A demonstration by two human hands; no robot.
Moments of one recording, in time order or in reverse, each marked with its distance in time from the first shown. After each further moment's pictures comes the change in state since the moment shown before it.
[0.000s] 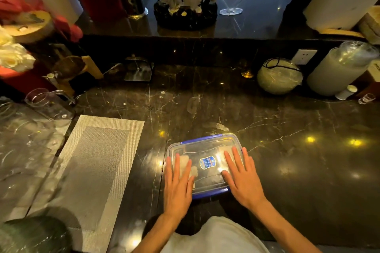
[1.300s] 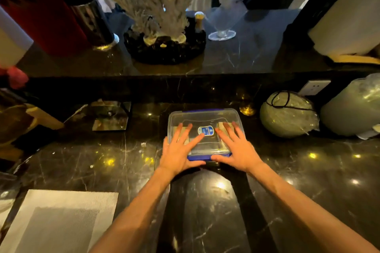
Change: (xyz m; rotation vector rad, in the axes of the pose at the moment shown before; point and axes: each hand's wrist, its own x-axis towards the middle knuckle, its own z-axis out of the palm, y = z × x) left_hand 0.382 0.003 -0.004 0.304 -0.203 0.350; right_hand 0.324 0.075 -0.080 0.061 0.044 -0.085
